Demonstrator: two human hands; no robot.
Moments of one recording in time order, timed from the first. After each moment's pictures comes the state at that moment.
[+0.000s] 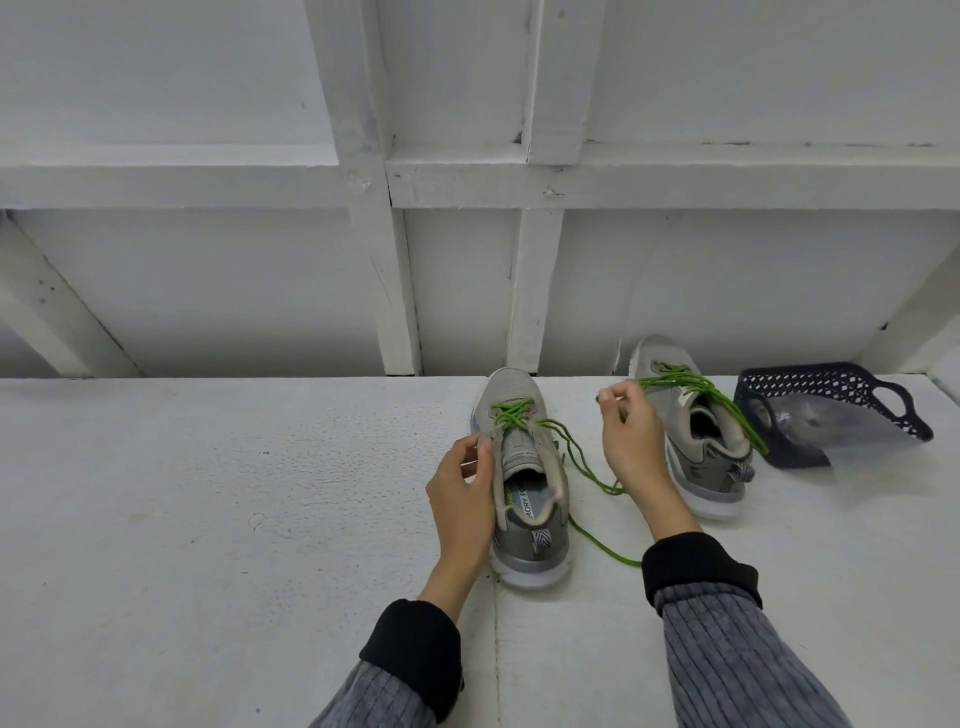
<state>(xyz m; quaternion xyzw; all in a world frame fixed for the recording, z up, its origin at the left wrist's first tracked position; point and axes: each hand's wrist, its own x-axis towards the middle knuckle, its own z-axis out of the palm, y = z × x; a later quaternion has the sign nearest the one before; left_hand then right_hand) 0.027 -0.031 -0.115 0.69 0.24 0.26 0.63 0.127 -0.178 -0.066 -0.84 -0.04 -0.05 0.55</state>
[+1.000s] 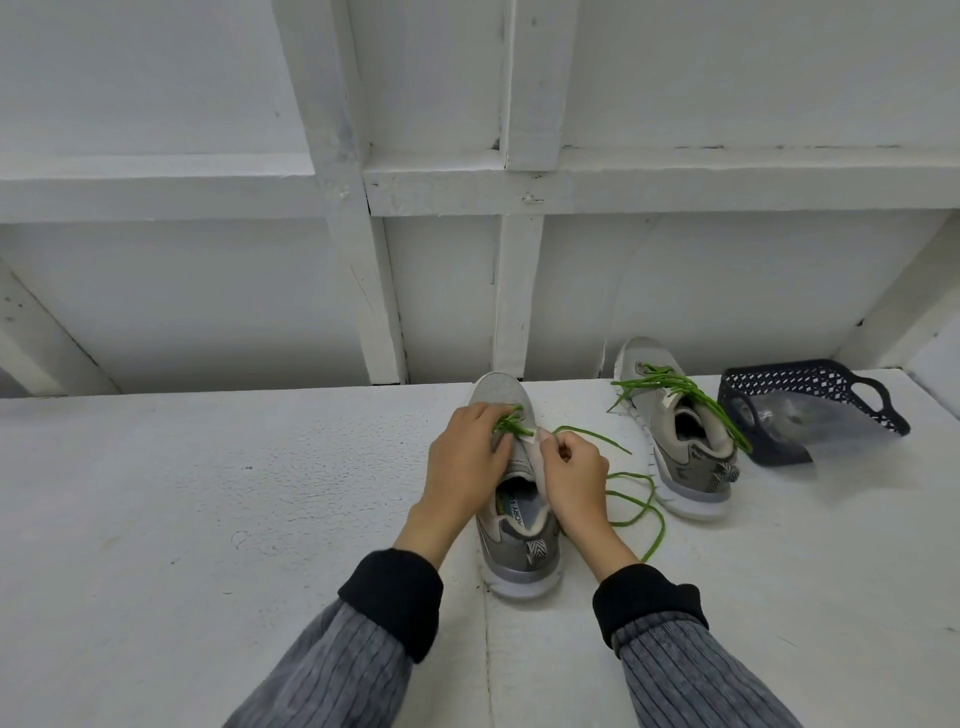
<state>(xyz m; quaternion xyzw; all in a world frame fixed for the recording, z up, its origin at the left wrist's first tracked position) 0.066 -0.011 -0.073 0.94 0.03 0.15 0.30 0.089 -0.143 -0.087 -0.84 0.01 -0.04 0.55</state>
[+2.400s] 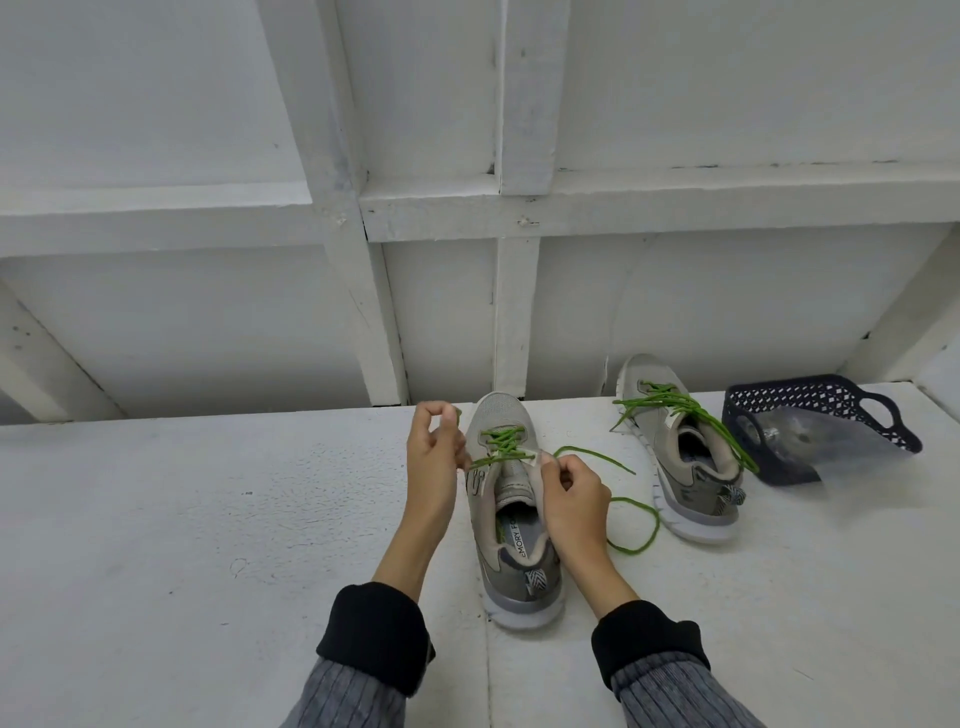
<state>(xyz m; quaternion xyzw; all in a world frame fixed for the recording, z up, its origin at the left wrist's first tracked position) 0.063 -0.002 -0.051 0.64 0.16 0.20 0.73 0.085 -0.140 -0.091 -0.81 0.02 -0.07 0.59</state>
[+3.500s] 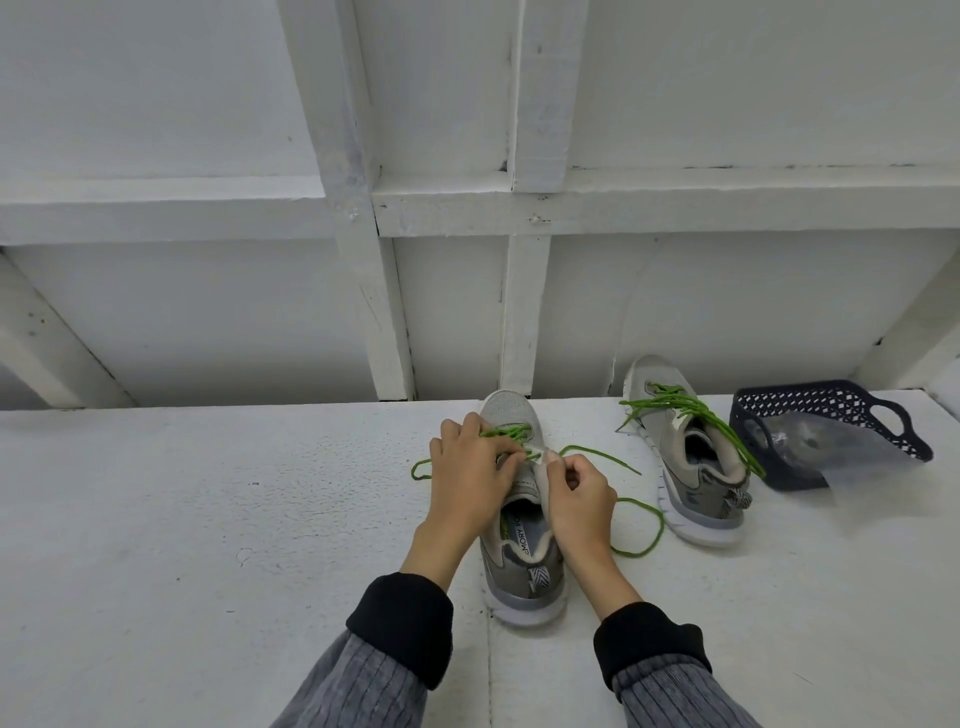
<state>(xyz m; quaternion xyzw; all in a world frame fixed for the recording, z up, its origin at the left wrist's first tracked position) 0.070 -0.015 -0.066 0.96 0.09 0.13 0.23 0.084 -0.139 -0.089 -0.80 0.04 -0.07 0.60</state>
